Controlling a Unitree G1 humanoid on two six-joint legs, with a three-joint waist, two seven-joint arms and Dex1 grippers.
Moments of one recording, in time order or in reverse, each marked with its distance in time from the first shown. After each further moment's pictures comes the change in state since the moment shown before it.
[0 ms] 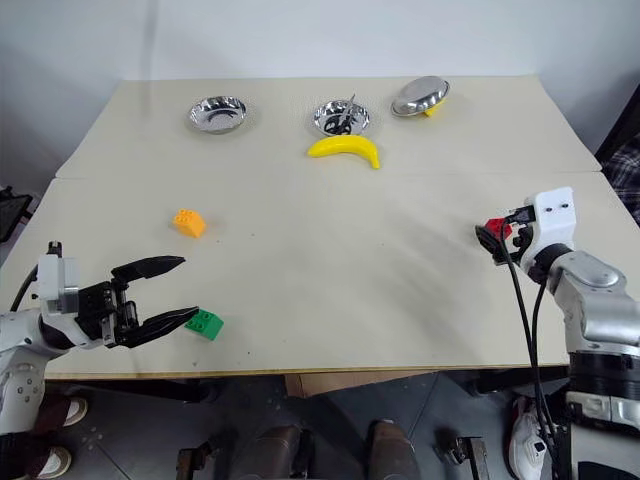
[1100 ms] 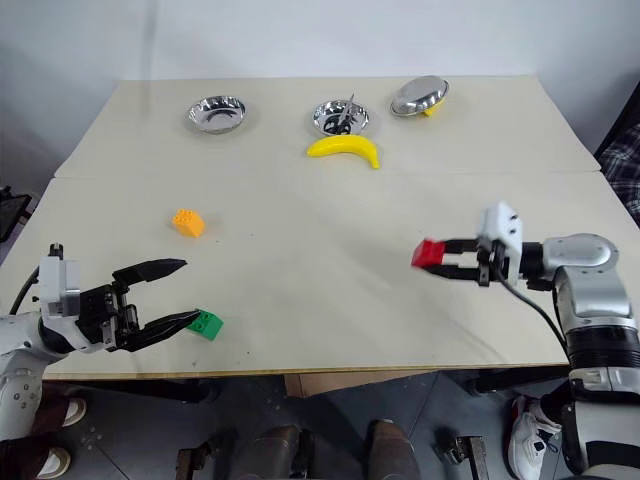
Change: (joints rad) left arm 0.027 0.009 0.005 -0.039 -0.013 0.035 0.013; right arm -0.128 -0.095 0.272 0.209 0.017 -0.517 1.066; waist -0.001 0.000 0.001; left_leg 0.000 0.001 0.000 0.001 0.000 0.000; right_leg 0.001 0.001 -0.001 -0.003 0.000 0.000
